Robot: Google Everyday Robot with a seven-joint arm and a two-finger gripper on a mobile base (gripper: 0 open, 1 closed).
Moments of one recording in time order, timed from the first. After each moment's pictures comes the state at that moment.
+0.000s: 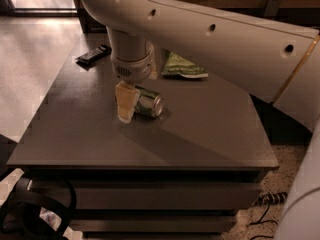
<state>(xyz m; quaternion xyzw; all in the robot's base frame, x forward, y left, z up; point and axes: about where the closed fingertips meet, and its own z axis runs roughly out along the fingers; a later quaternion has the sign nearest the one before) 0.559 0.043 0.845 -0.54 0.84 -0.05 0.05</state>
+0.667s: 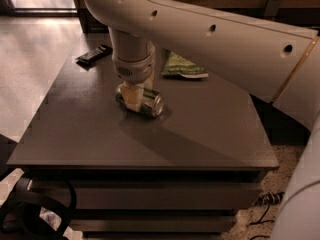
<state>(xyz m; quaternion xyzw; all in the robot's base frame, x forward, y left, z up) 0.564 0.043 0.841 -0.54 0.84 -0.04 0.05</state>
